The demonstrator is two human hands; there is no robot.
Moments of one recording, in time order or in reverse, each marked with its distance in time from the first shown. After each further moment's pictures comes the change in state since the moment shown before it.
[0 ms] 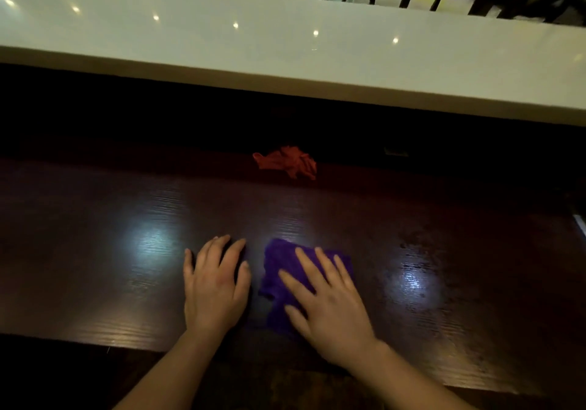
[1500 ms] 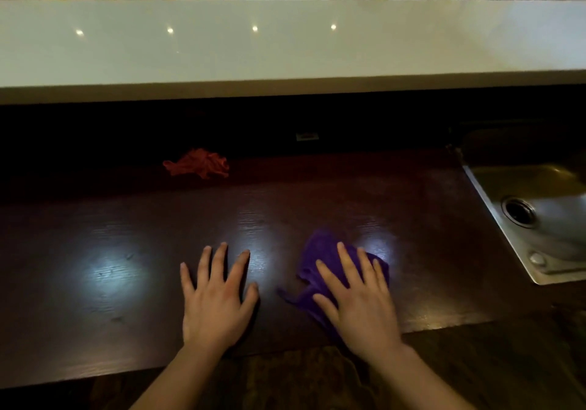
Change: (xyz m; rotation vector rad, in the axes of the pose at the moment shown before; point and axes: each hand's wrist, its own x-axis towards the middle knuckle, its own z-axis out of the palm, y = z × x) left_hand -0.037 0.107 0.049 0.247 -0.330 0.185; right_hand -0.124 0.116 -0.034 -0.093 -0.028 0.450
